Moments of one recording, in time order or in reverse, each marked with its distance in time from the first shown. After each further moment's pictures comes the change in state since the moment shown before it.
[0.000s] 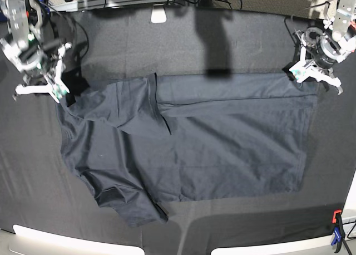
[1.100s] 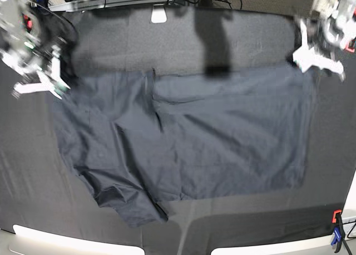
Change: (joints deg) left arm 10.7 -4.9 -0.6 6.9 -9.8 4.4 0.7; right arm -1.1 8.4 -4.4 -4.9 4.2 -1.4 -4.7
